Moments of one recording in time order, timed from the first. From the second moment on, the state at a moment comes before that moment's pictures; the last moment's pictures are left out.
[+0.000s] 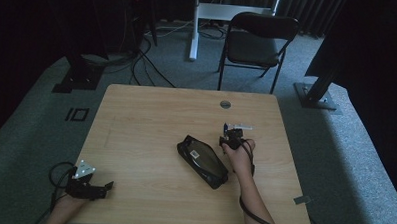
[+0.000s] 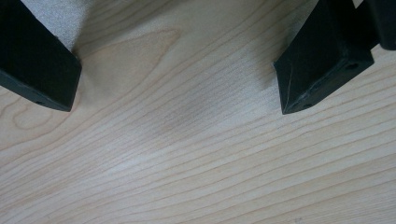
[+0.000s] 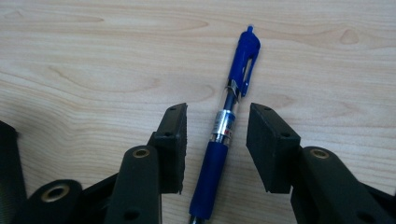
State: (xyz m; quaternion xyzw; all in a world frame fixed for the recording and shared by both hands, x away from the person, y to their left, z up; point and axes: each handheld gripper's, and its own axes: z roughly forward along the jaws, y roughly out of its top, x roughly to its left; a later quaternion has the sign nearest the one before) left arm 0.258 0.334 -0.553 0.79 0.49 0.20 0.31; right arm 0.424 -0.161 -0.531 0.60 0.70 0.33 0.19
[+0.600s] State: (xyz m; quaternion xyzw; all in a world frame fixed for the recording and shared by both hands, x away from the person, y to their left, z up) left arm 0.258 0.334 -0.553 0.79 0.49 0.20 0.31; right arm 0.421 -0.157 -0.540 0.59 0.71 0.30 0.21
